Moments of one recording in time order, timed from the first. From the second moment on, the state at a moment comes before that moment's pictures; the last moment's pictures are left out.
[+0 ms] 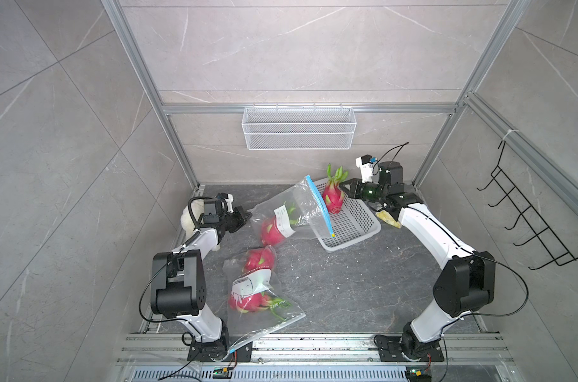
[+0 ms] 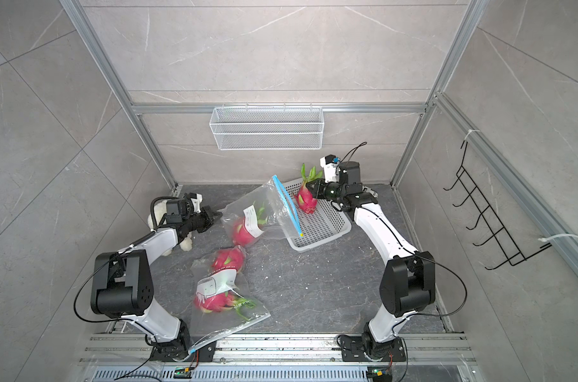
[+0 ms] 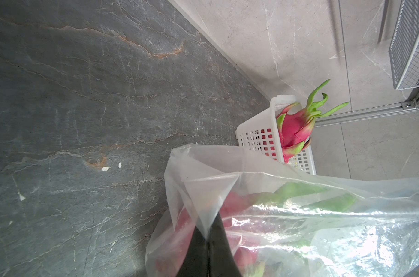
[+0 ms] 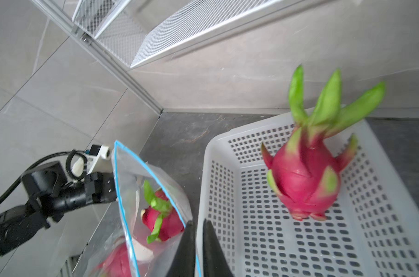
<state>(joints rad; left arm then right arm) 0.05 1.65 1.00 -0.01 0.62 -0.58 0.23 1.68 1.47 -0.24 -0.59 0.36</state>
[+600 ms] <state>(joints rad) 0.05 1.65 1.00 -0.01 0.62 -0.58 0.39 1.77 1.45 -0.26 -0.78 0.33</state>
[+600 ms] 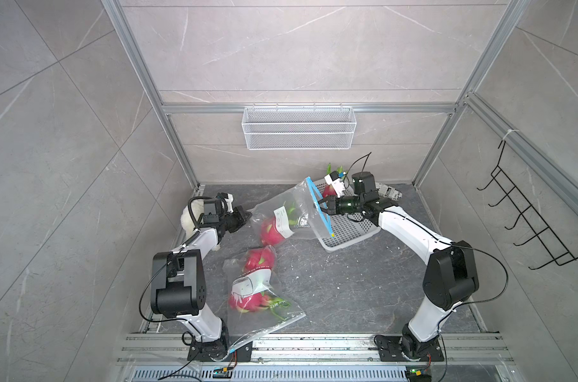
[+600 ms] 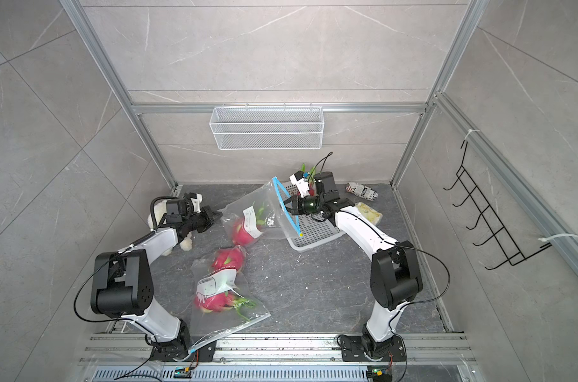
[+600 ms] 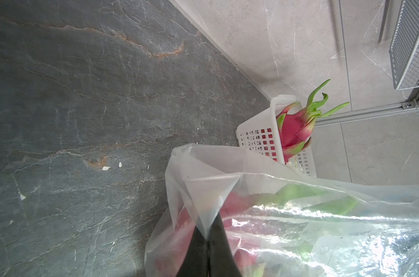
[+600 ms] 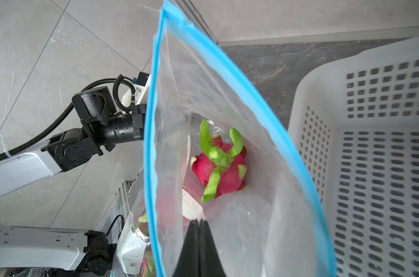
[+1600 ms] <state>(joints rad) 0.05 1.65 1.00 -0.01 0.64 -0.58 0.56 2.00 1.60 -0.30 -0.45 0.30</state>
